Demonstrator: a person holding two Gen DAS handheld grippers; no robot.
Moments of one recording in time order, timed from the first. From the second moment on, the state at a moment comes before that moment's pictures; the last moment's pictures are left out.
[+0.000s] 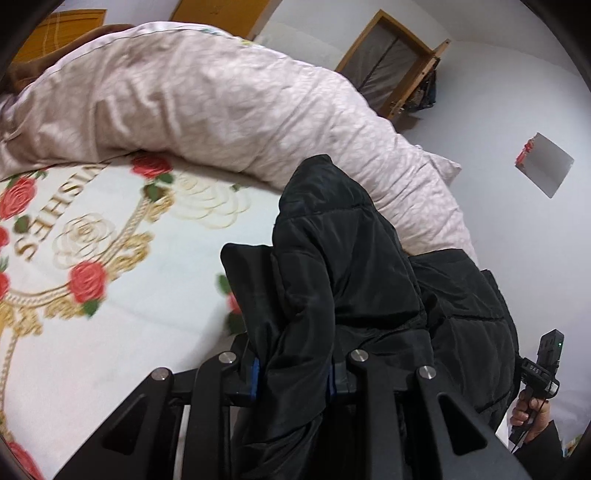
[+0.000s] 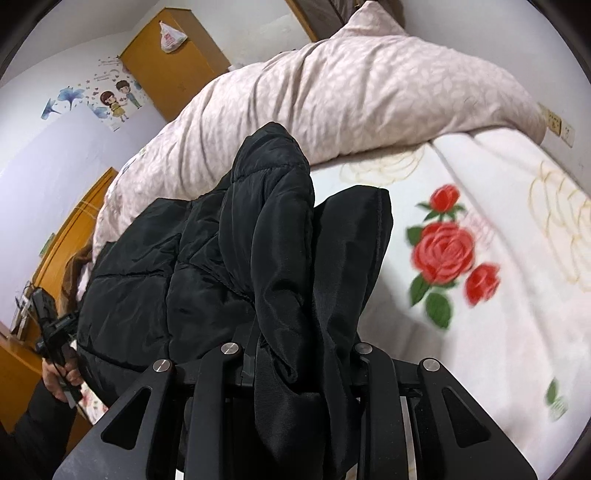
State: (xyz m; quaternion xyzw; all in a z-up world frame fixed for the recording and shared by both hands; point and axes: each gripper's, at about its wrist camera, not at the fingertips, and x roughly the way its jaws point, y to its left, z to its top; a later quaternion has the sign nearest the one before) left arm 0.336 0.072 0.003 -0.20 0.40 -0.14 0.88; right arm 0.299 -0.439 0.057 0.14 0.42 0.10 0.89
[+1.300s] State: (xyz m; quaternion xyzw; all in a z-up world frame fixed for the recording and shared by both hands) left arm 0.275 -0.065 0.008 -0.06 0.42 -0.12 0.90; right arm 0.219 -0.463 0.083 0.03 0.42 -0.06 0.90
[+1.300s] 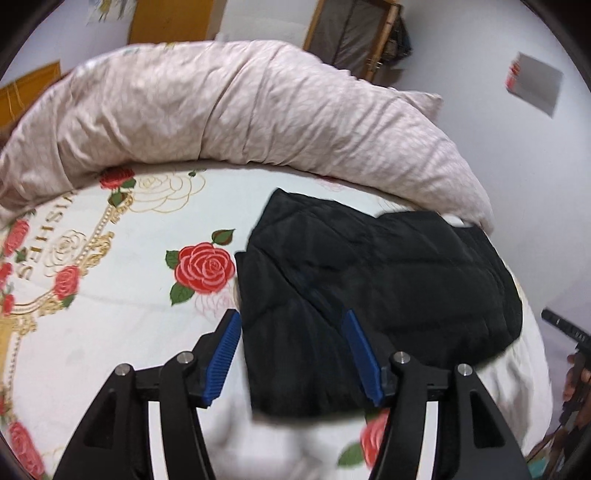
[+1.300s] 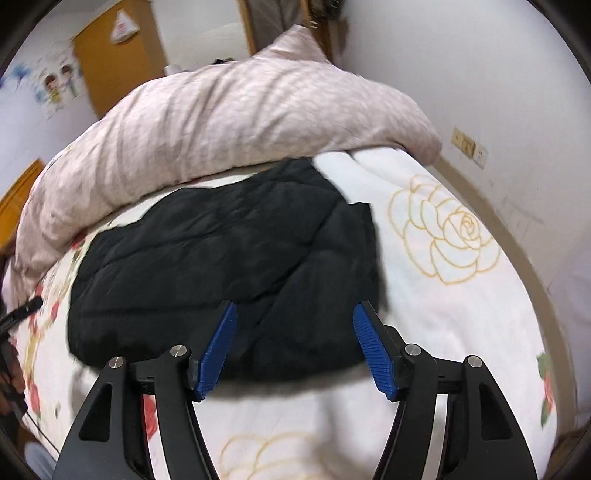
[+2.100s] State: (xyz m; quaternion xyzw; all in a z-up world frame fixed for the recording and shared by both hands) left arm 0.070 -0.115 0.049 0.01 0.44 -0.13 0.89; right arm 0.028 -0.329 0.112 -0.02 0.41 -0.05 0.91
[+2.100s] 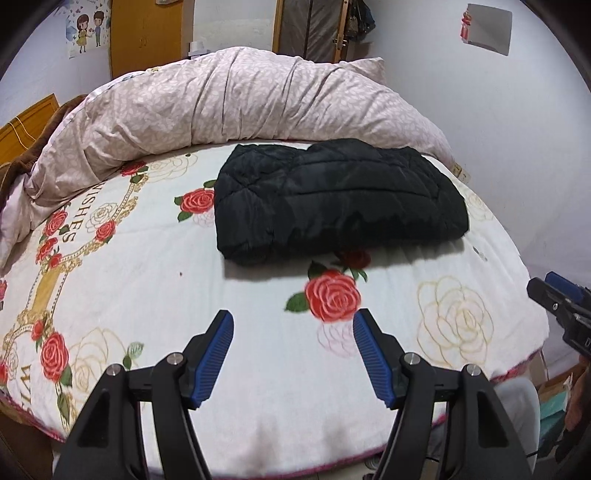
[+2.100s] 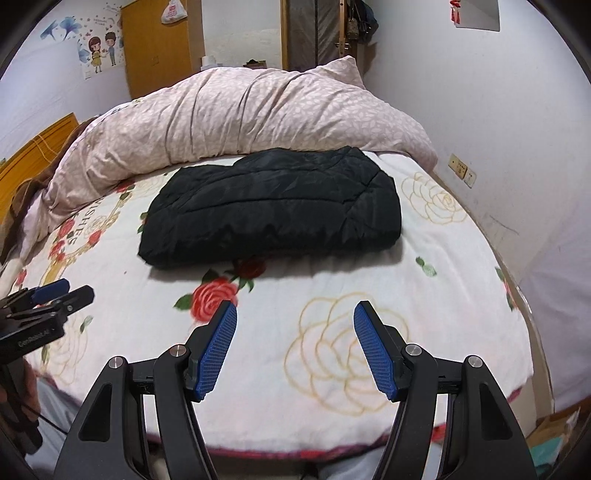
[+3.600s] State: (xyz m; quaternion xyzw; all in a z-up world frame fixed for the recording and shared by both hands) left arm 0.044 -0.126 0.045 0.01 0.46 -0.14 0.88; right arm 0.011 -0.320 0.104 -0.05 0.42 -0.06 0.90
